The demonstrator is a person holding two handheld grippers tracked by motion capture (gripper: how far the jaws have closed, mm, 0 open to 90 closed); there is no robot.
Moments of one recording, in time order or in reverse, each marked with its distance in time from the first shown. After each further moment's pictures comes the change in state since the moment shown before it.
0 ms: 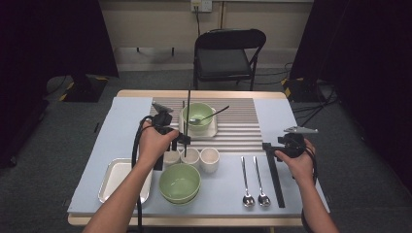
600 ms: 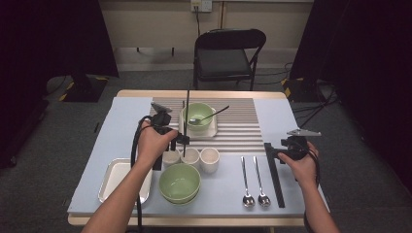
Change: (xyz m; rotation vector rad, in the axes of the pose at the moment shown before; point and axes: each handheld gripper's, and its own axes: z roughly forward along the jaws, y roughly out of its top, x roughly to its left) left arm 0.002 -0.001 -0.002 -0.001 0.006 0.000; right arm -0.010 -0.011 -0.002 0.006 -0.013 0.013
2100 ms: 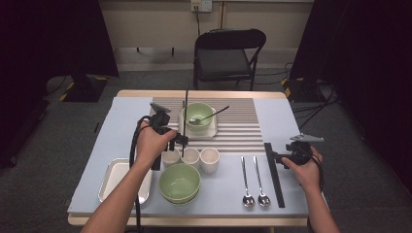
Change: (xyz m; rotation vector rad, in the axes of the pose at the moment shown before) left arm 0.004 0.000 -0.001 0.001 0.011 -0.003; right arm -0.012 -0.019 -0.001 0.032 -0.035 -0.013
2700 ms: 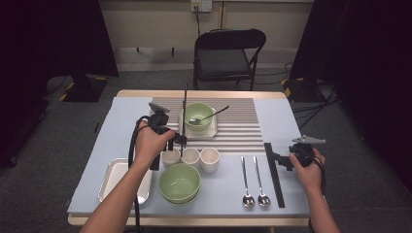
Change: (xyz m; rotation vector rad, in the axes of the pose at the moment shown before) left arm 0.003 0.000 -0.003 -0.005 0.007 -0.003; right arm -0.007 -0.008 -0.002 0.019 -0.026 -0.005
